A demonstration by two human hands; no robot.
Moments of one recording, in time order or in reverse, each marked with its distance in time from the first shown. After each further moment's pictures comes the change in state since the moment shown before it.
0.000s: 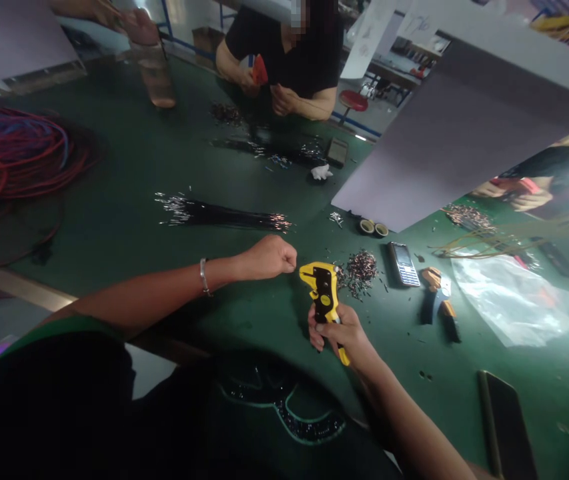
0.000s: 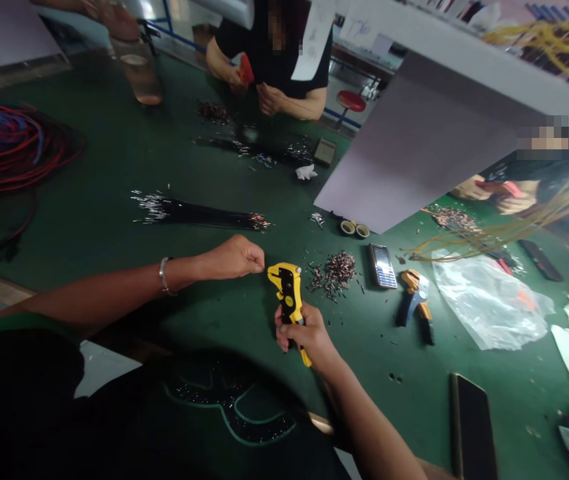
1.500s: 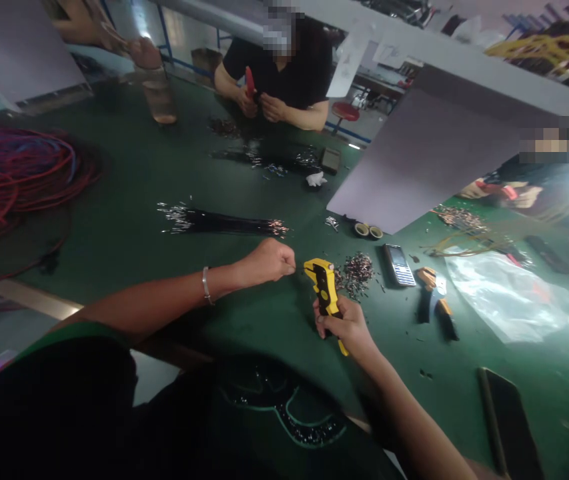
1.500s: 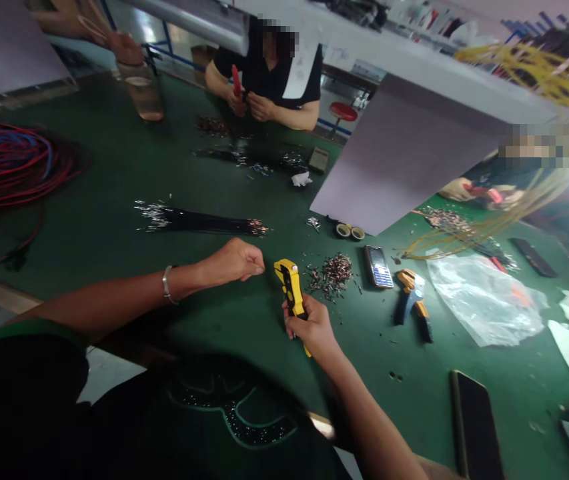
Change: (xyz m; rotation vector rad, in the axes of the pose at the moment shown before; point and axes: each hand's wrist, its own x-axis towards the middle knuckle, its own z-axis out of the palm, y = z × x) left_hand -0.004 0.006 0.004 -0.109 0.073 -0.121; right_hand 0.005 -0.017 0.000 -0.340 0.181 -0.104
